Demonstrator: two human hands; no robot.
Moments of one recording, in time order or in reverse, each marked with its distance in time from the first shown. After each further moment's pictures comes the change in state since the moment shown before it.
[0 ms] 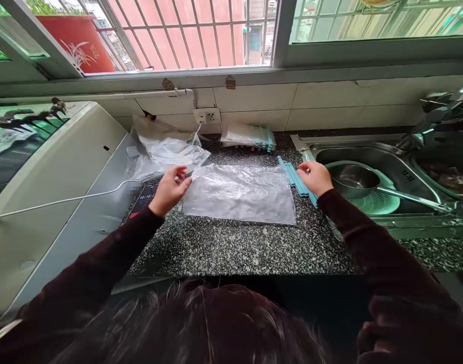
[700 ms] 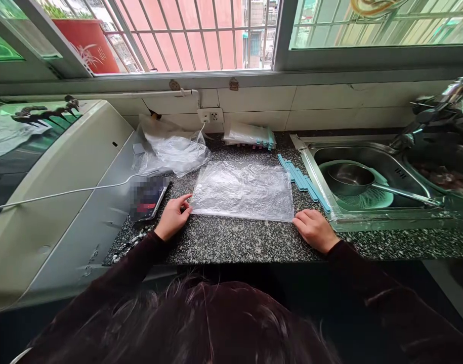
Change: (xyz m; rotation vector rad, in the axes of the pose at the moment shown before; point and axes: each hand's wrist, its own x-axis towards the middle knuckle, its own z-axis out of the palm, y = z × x) left_hand -0.091 -0.026 0.003 0.126 -0.118 -0.044; right_hand -0.147 -0.024 -0.019 -0.325 0.019 -0.822
